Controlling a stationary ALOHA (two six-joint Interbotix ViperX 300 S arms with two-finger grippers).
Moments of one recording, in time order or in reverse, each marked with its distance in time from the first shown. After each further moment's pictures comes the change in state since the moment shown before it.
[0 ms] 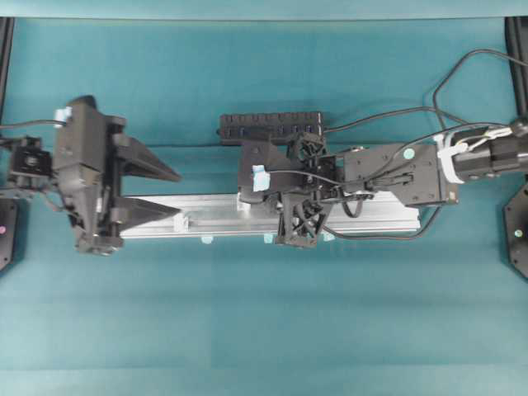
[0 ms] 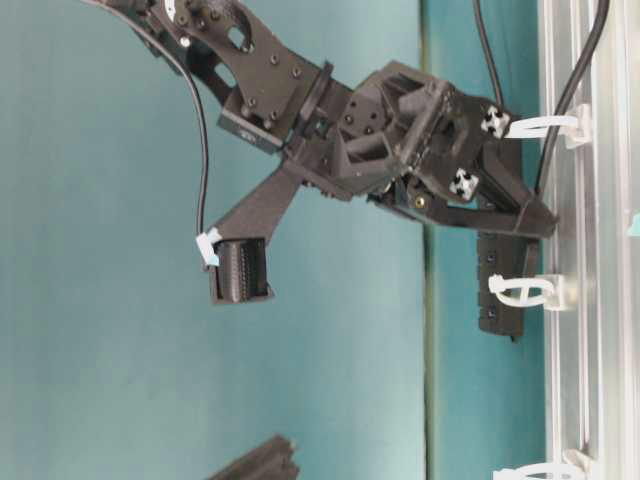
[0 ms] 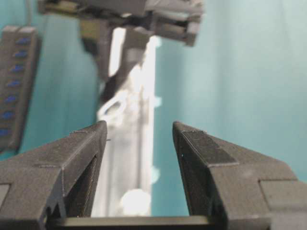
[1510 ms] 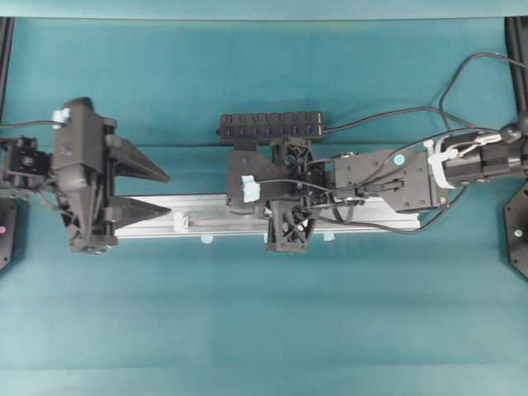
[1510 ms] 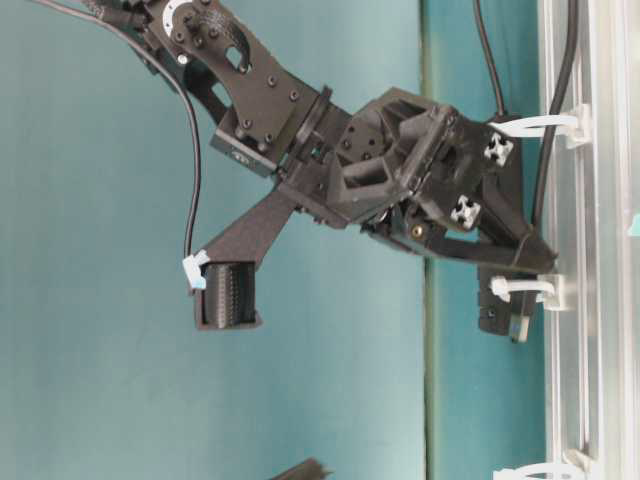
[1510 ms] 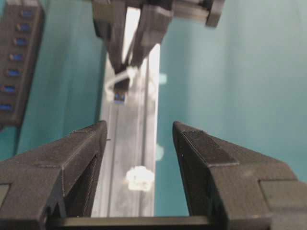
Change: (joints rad) left arm 0.000 0.035 0.015 0.002 0.020 -0.002; right arm 0.023 0.020 -0.041 -0.002 -0.044 -0.040
